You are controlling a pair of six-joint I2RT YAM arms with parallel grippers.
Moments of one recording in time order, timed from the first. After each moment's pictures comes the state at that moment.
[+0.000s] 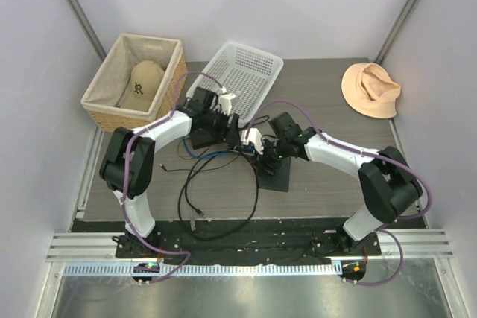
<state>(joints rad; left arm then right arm) -0.46 1.85 1.25 -0.31 0.60 -0.04 0.60 1.56 0.94 -0.39 -0.54 -0.61</state>
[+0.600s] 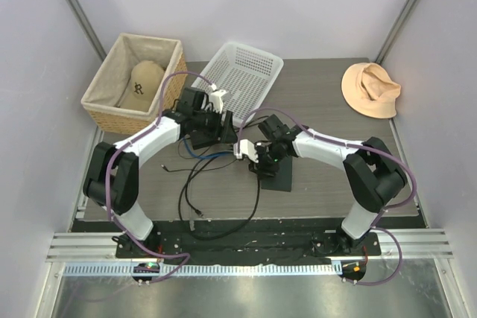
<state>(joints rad) -0.42 1.66 1.15 -0.29 0.62 -0.13 0.66 1.70 1.05 -0.53 -0.50 -0.84</state>
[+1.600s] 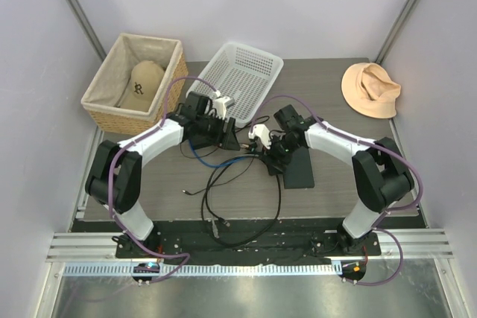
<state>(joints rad) -0.45 1.68 1.12 -0.30 0.63 -0.12 0.52 1.66 1.07 -0.64 -0.47 -0.67</state>
